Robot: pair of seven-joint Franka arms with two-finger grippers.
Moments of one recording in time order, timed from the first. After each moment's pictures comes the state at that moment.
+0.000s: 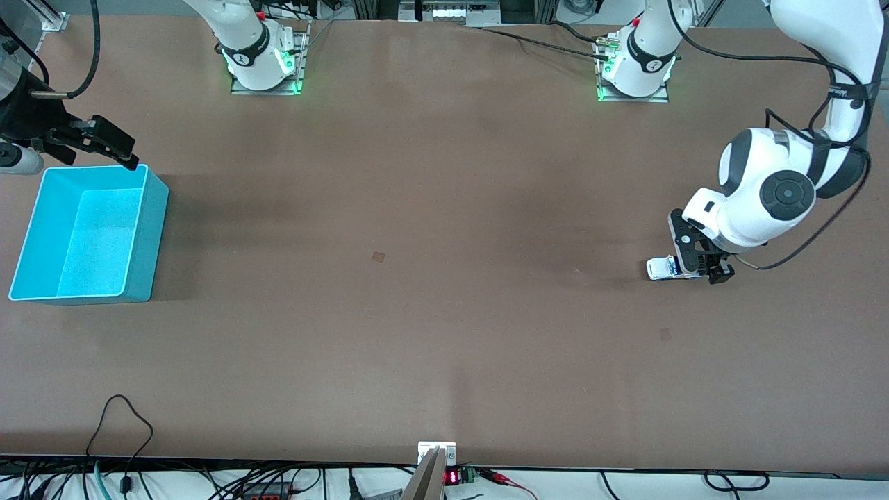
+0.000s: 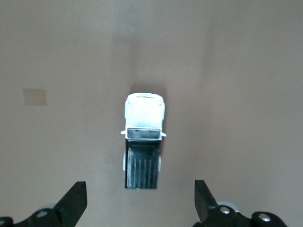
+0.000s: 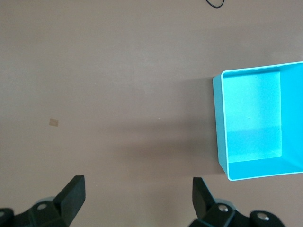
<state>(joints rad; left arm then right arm) 0.05 0.28 -0.05 -2.11 0.22 2.35 1.26 -0.02 0.00 0.10 -1.54 -0.02 1.55 0.16</state>
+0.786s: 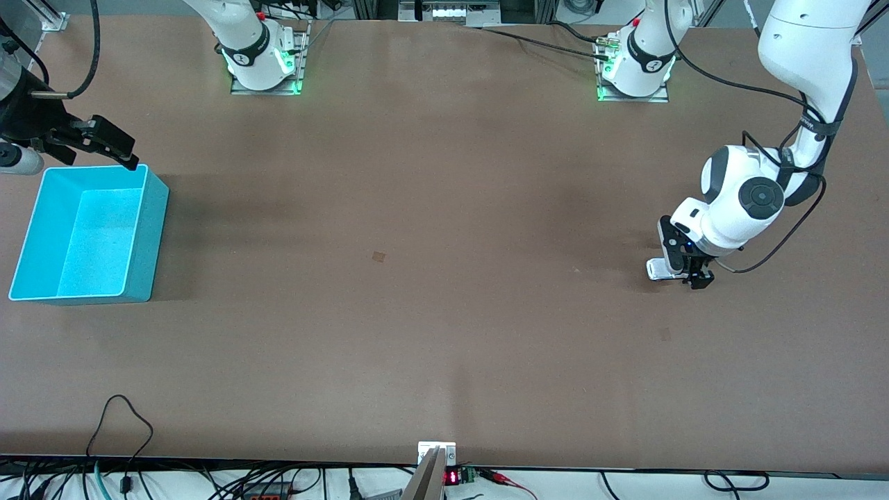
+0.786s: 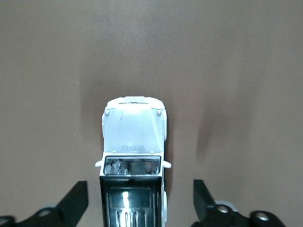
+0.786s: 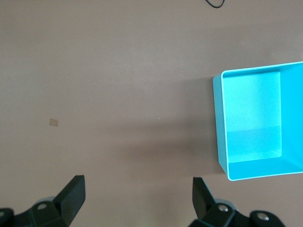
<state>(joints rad) 0.10 0.42 -0.05 -2.20 0.23 2.65 1.35 -0.02 0.00 0.10 -1.54 -0.02 1.55 0.16</state>
